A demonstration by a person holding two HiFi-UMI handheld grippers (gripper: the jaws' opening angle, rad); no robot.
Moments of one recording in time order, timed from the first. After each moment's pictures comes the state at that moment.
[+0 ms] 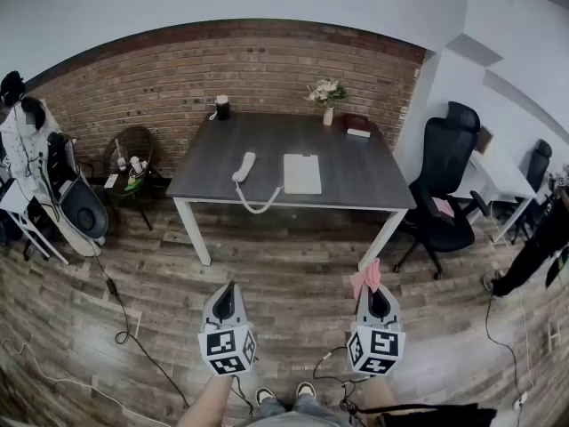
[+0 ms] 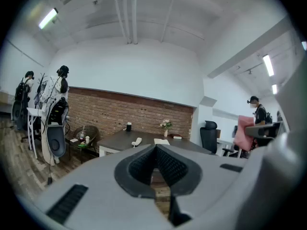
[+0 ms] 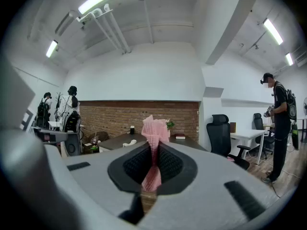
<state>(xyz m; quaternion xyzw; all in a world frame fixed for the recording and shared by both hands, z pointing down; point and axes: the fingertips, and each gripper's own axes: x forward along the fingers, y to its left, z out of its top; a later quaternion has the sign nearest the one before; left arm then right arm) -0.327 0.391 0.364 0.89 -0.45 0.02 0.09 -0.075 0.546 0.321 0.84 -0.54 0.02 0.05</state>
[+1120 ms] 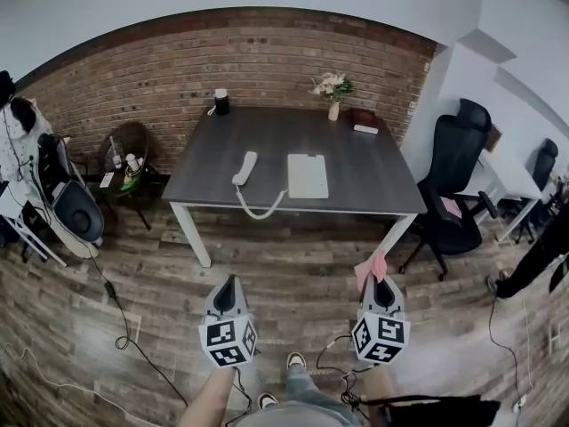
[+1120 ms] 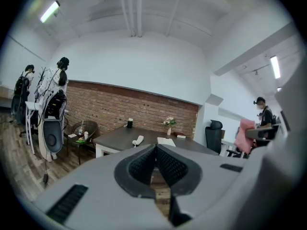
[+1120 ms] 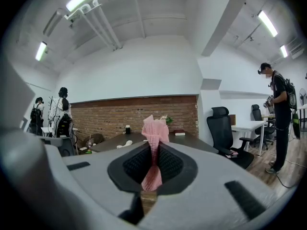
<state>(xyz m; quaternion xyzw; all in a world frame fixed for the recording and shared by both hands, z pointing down) -0.293 0.298 0.384 0.88 -0.45 0.03 0.12 -0.023 0.457 0.342 0.85 -0.52 0.05 0.02</state>
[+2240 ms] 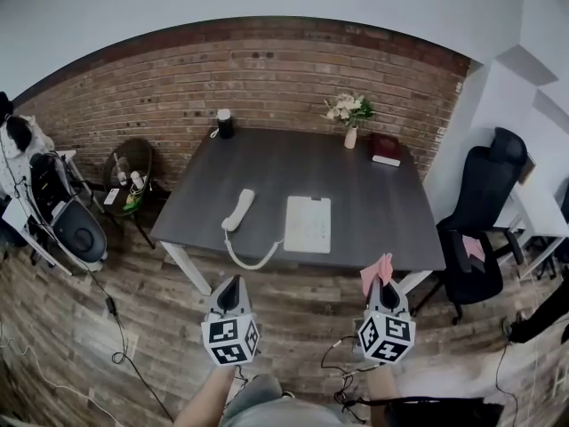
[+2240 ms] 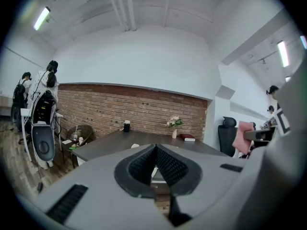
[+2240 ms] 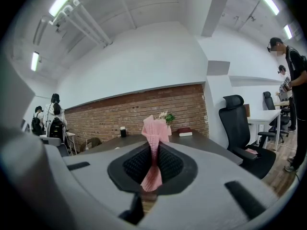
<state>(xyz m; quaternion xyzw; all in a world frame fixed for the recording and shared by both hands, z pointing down) -0.126 0.135 0.376 0.87 -0.48 0.05 0.10 0.167 0.273 0.359 0.83 -0.55 0.09 0.00</state>
